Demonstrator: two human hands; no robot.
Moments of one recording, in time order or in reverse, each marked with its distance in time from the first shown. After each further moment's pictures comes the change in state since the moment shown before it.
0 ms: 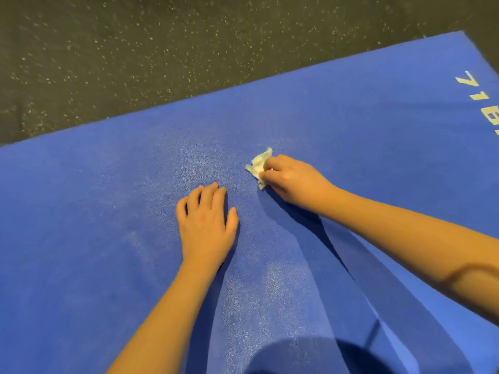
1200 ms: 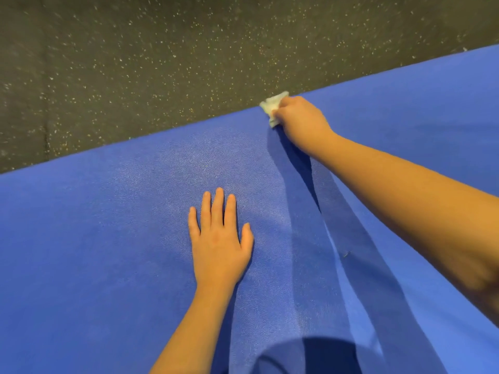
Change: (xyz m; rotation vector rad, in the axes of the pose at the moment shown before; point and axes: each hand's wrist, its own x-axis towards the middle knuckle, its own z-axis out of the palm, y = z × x) left_hand 0.021 -0.009 0.003 0.051 -0.036 -0.077; right_hand 0.145 0.071 -0.031 -0.216 -0.048 0.364
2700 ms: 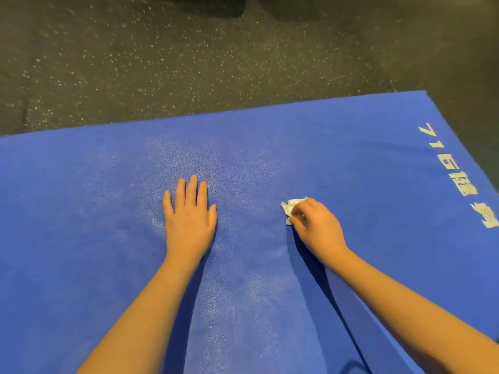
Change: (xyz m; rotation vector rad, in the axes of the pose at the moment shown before) left_hand -0.002 0.003 0.000 -0.053 -0.029 -0.006; right_hand -0.236 -0.004 0.017 0.328 0.064 0.255
